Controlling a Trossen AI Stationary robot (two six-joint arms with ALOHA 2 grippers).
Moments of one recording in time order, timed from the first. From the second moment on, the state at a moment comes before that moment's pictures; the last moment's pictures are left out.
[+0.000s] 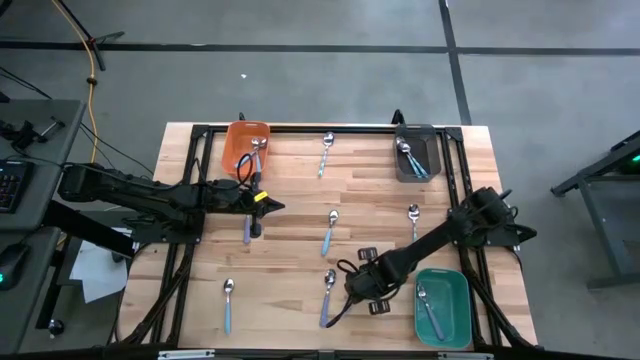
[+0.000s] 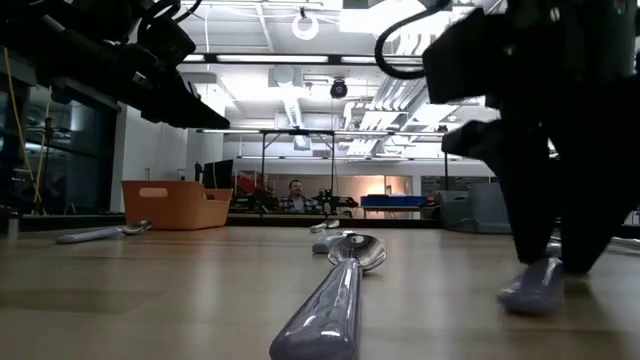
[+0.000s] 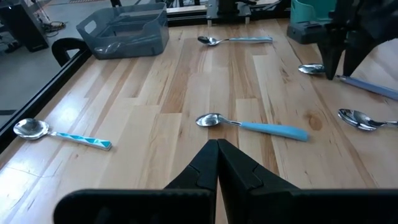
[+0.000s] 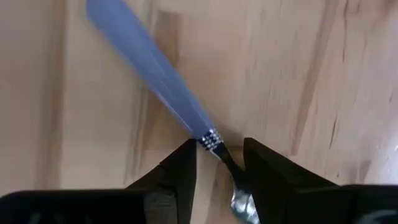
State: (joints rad) left arm 0.02 0.99 0.30 0.31 -0.09 0.08; right arm 0.51 1.94 1.25 -0.69 0.04 0.33
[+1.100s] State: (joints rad) left arm 0.02 0.99 0.30 0.31 -0.09 0.08; right arm 0.50 1.96 1.42 -0.96 -0.04 0.54
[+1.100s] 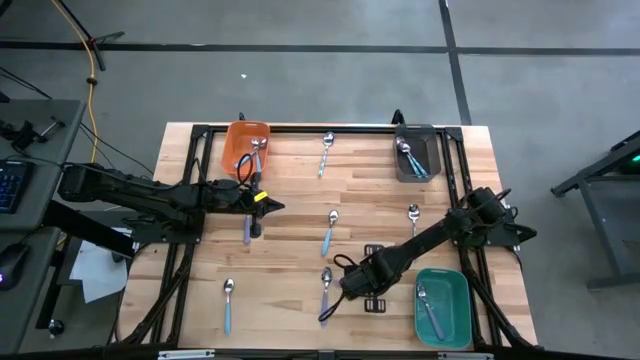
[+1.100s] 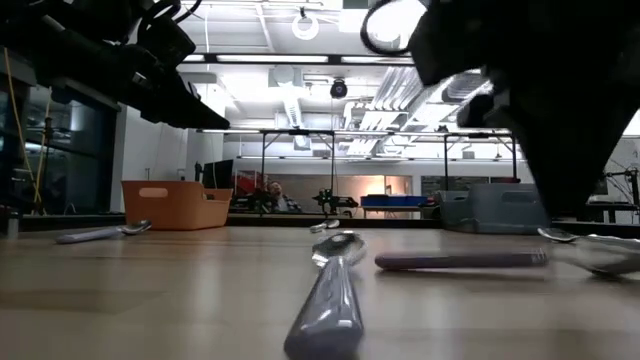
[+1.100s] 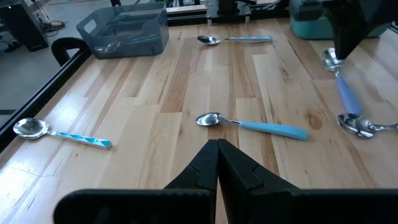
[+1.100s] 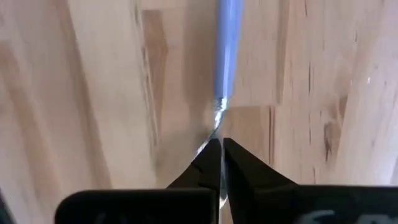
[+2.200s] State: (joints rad) left arm 0.02 0.99 0.30 0.30 -0.09 0.08; right arm 0.48 1.95 1.24 -0.72 -0.03 0.73
